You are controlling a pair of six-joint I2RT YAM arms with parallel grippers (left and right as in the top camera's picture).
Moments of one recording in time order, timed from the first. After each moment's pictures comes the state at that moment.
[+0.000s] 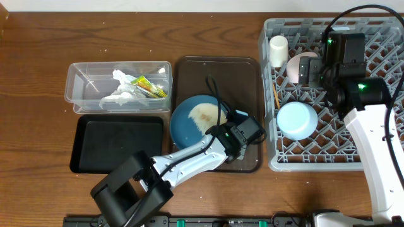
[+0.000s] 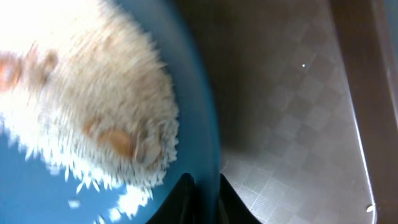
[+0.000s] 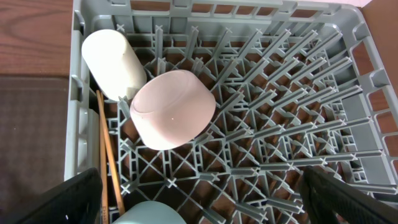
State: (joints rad) left arm -0.95 1.80 1.08 -0.54 -0.22 -0.62; right arm 0.10 1.44 1.36 -0.75 0.28 0.04
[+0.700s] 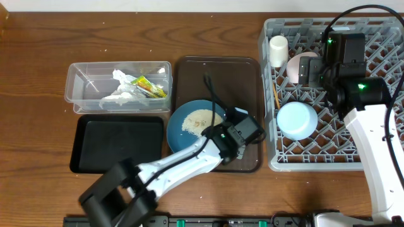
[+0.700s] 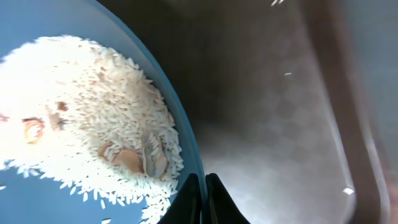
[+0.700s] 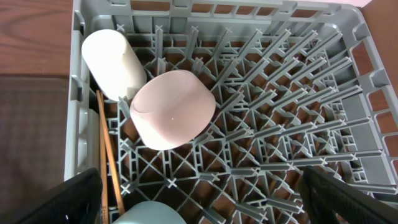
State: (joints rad) left arm -0.96 1.70 1.08 -0.58 -0.23 -0.59; right arm 0.10 1.44 1.36 -0.75 0.28 0.04
